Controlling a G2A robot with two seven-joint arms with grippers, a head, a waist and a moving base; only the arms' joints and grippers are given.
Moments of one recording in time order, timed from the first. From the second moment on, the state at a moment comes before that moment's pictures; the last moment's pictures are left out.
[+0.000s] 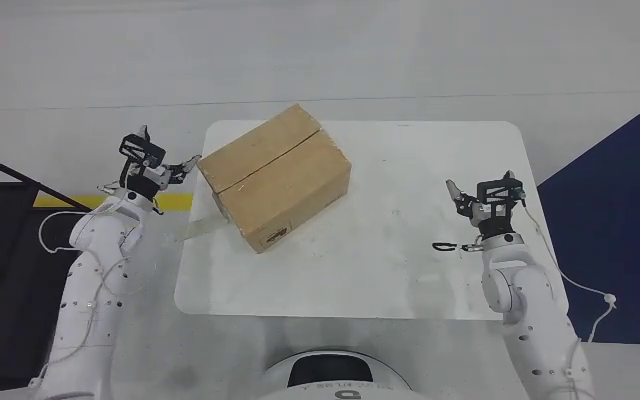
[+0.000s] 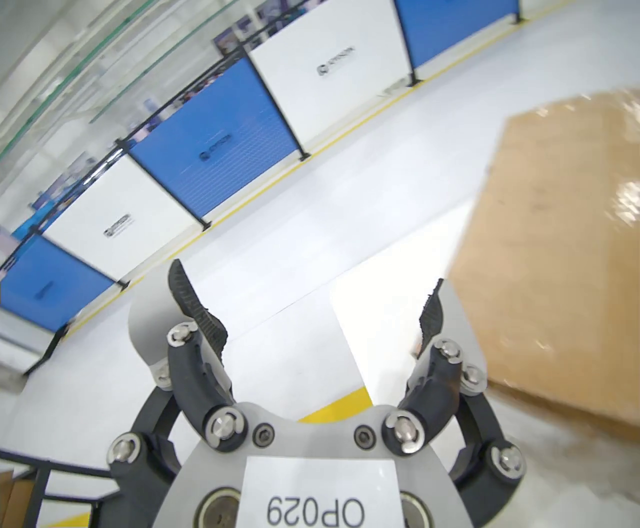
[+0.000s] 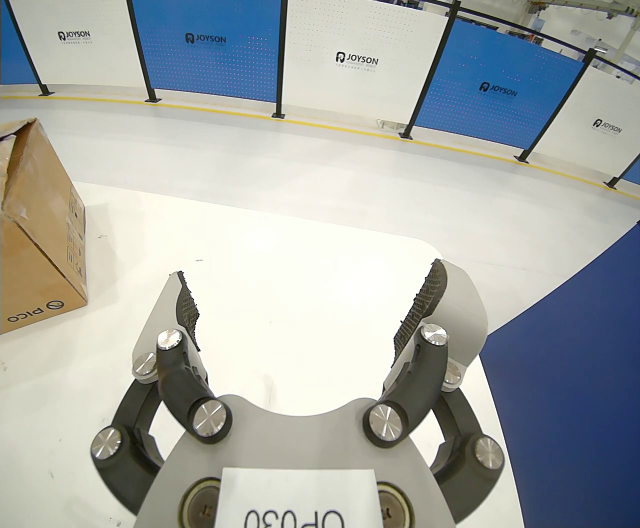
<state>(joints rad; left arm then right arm) 1.37 -1.10 -1.63 -1.38 1.70 -0.44 0.30 -1.73 -1.15 1.60 -1.80 -1.33 0.00 0.00</state>
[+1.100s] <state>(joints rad) 1.39 -1.05 -1.58 -1.39 1.88 -0.54 0.47 -1.73 -1.15 1.60 -1.80 -1.33 0.00 0.00</state>
